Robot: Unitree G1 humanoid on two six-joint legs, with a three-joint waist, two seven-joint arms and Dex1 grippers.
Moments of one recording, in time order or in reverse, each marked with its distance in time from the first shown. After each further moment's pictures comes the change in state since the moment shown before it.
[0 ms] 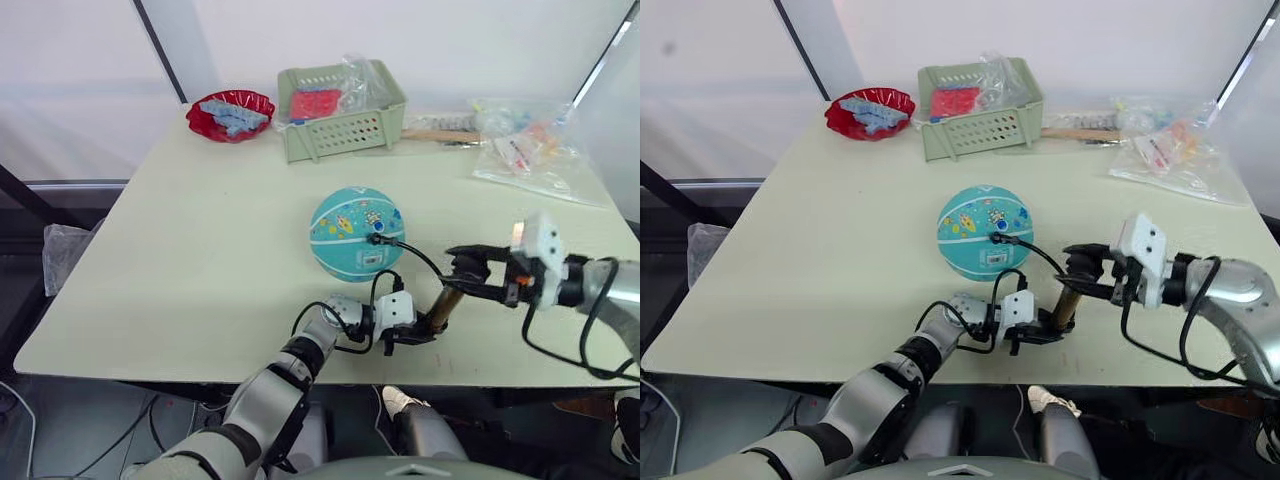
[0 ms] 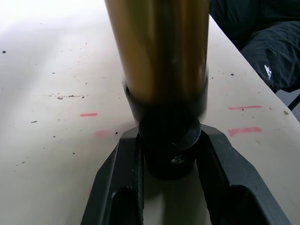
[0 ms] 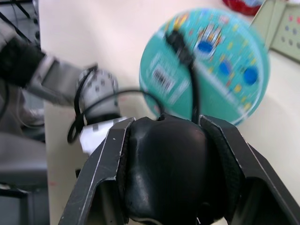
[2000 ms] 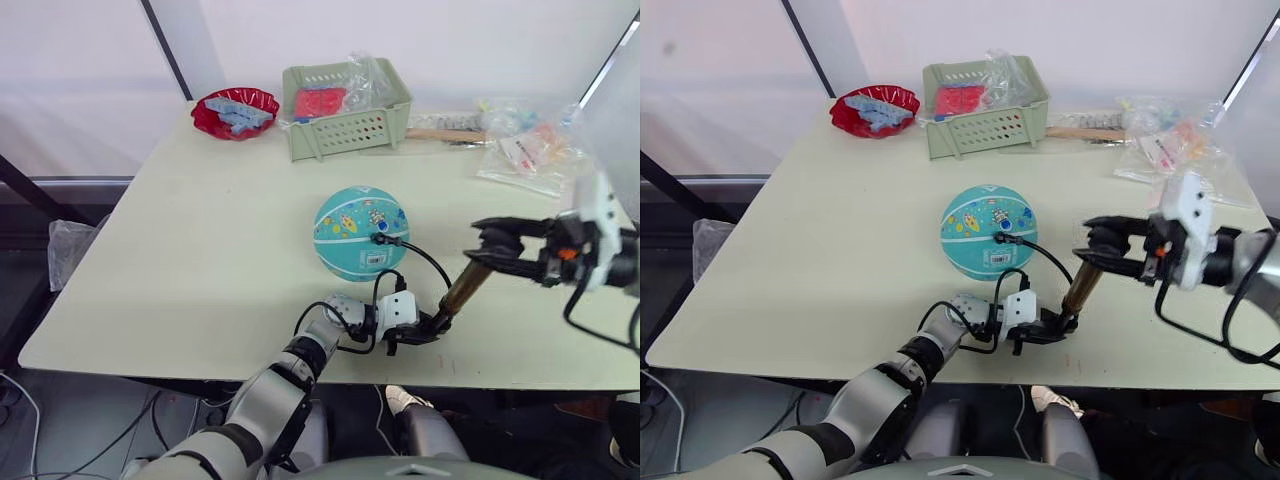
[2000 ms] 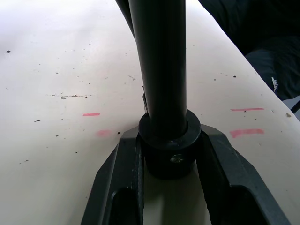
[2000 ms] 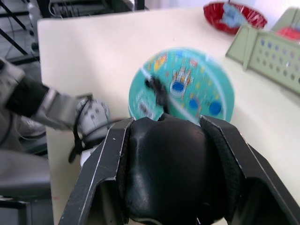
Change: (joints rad) left arm -0.003 -0.010 0.000 0.003 0.003 0.000 0.012; right arm -0.075 -0.135 -0.199 -0.048 0.224 0.187 -0.036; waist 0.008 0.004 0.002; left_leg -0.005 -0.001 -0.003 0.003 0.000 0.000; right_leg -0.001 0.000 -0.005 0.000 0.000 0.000
